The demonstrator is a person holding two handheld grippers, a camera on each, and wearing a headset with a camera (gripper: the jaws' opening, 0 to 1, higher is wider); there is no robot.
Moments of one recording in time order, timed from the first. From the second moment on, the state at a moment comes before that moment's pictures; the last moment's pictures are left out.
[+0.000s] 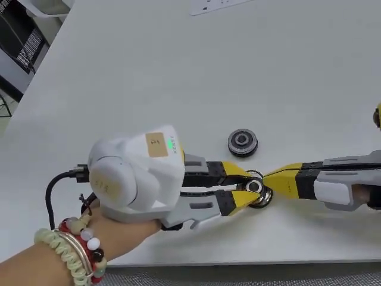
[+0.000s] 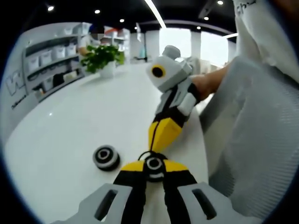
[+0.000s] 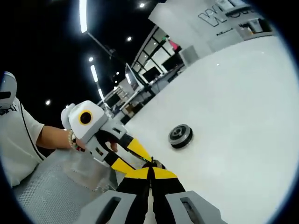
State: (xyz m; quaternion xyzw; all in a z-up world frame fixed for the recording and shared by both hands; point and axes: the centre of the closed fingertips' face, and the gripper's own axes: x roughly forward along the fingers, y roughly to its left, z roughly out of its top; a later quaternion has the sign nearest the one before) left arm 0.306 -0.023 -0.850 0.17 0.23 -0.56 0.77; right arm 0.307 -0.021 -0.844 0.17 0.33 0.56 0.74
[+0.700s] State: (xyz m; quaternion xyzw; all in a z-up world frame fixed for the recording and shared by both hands) left arm 0.291 -0.027 -0.833 0.19 0.25 -0.60 0.74; right arm 0.305 -0.021 -0.840 0.14 0.32 0.57 0.75
